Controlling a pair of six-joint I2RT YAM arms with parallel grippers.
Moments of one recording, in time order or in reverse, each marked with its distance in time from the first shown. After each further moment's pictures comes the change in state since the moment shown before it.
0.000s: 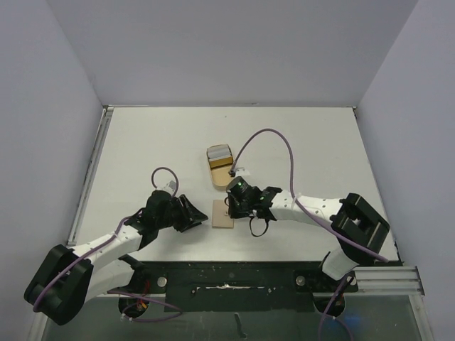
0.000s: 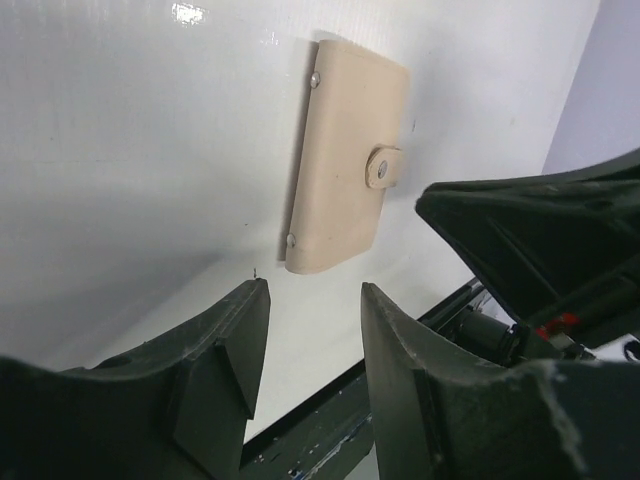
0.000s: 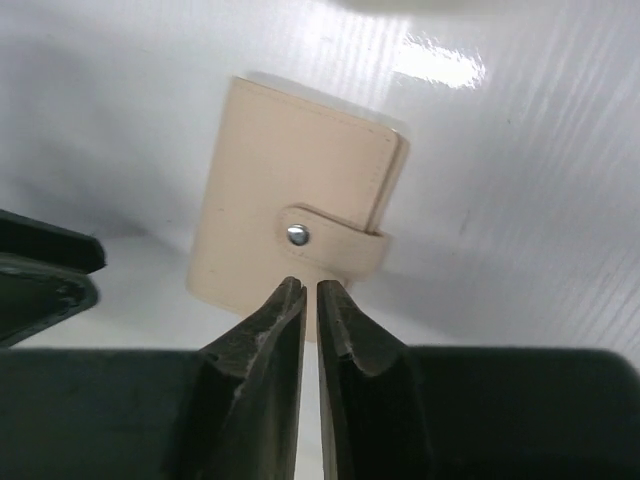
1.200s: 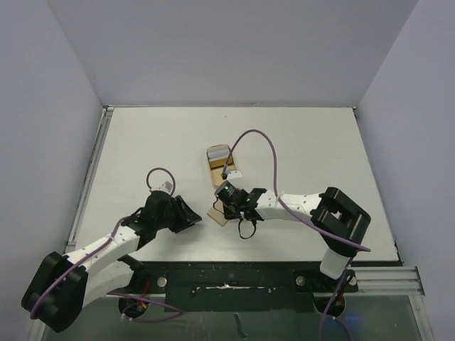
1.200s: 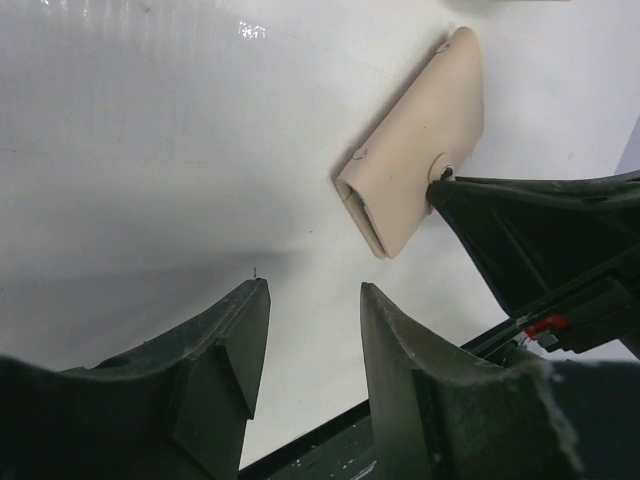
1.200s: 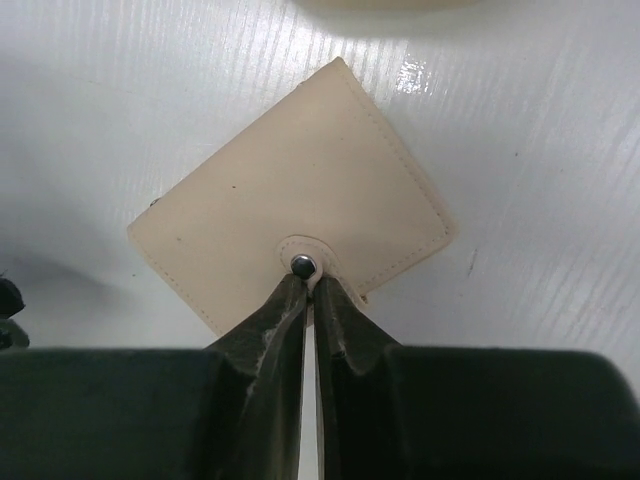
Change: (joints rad) left arm 0.006 -0.069 0.026 -0.164 -0.123 0.047; right arm 0.077 0.164 0.148 -0.076 0.180 0.028
